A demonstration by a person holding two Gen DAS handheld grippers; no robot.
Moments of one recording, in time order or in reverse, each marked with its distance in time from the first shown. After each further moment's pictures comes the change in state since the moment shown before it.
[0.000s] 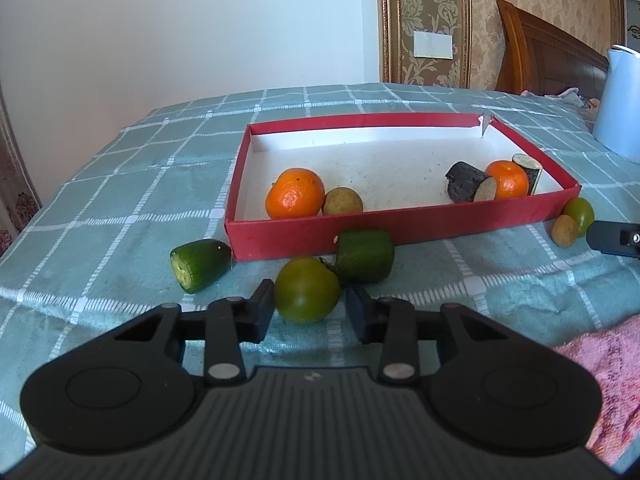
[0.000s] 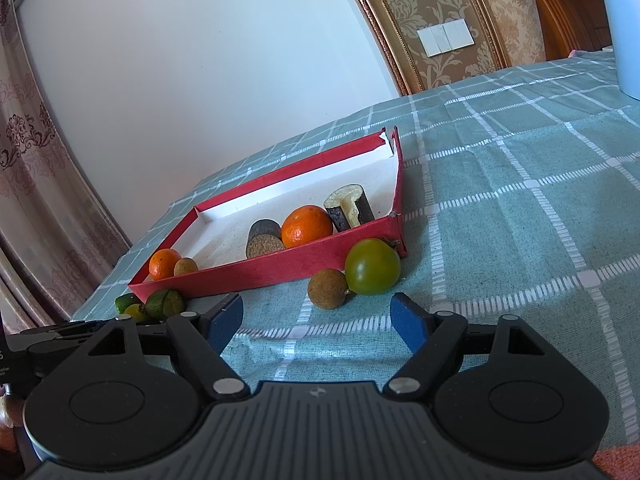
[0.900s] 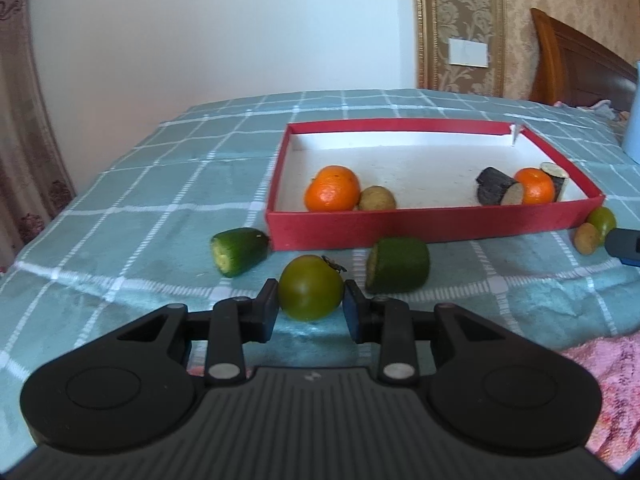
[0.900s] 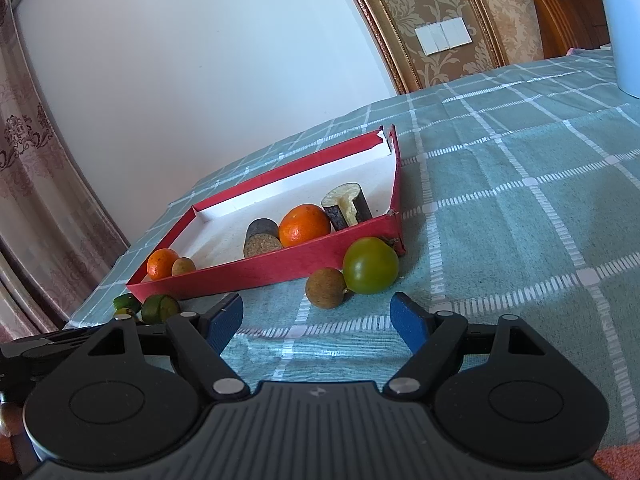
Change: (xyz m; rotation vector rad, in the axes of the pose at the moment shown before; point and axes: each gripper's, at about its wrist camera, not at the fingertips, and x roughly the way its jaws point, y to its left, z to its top) left arm -0.013 0.001 -0.006 -0.057 -0.010 0.121; right arm 0.002 0.000 0.000 0.006 0.003 -0.006
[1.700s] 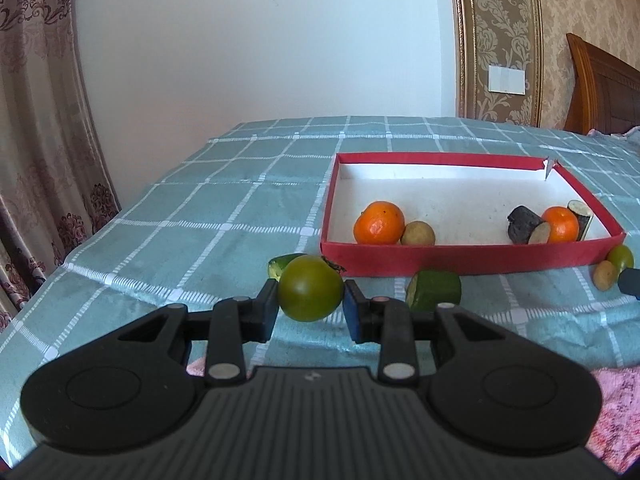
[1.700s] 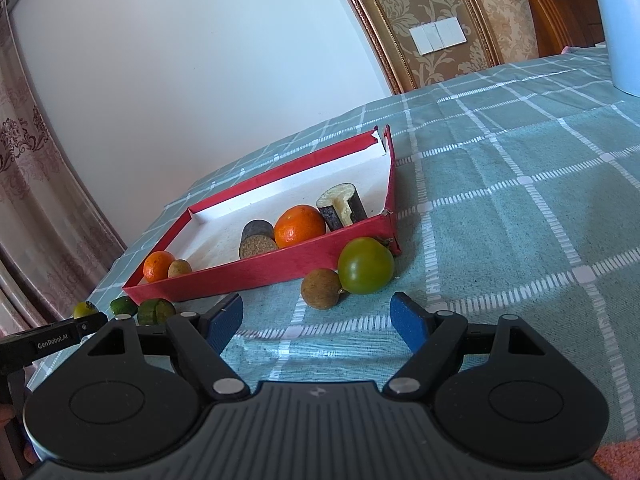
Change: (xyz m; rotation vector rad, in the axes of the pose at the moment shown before) left arm -0.022 0.012 0.012 -0.054 -0.052 0.104; right arm -0.001 -0.002 0.000 0.009 -0.002 -0.007
